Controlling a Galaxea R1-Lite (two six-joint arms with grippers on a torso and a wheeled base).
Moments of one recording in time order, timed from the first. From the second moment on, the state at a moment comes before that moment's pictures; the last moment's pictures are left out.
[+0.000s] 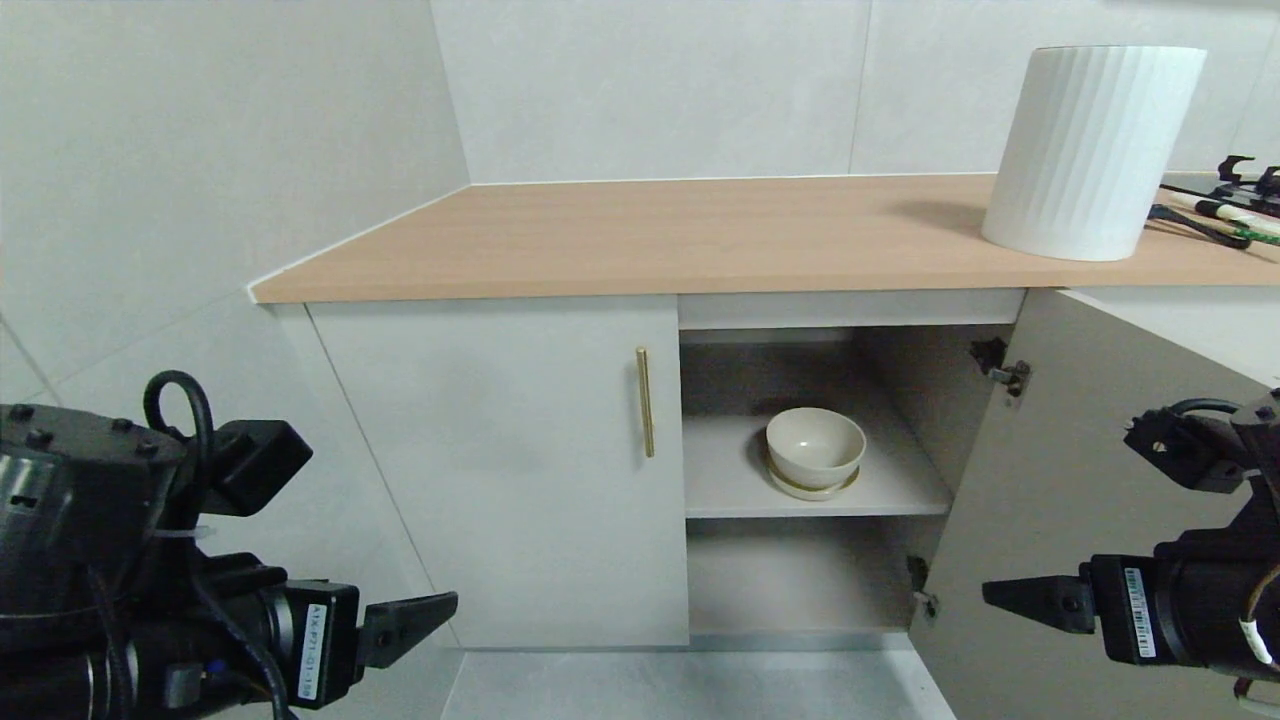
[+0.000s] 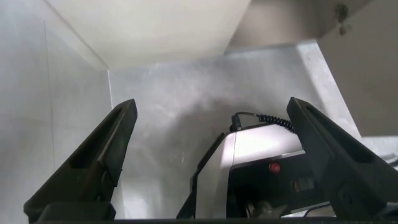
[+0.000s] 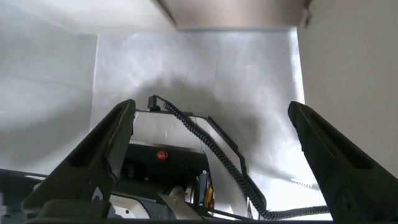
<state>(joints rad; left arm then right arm) -0.53 1.24 -0.68 0.19 0.20 -0.34 0.56 1.28 -0.75 0.26 -0.15 0.49</state>
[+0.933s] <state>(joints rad) -0.53 1.24 -0.68 0.19 0.19 -0.34 0.56 1.28 -0.75 0.27 -0.15 0.49</state>
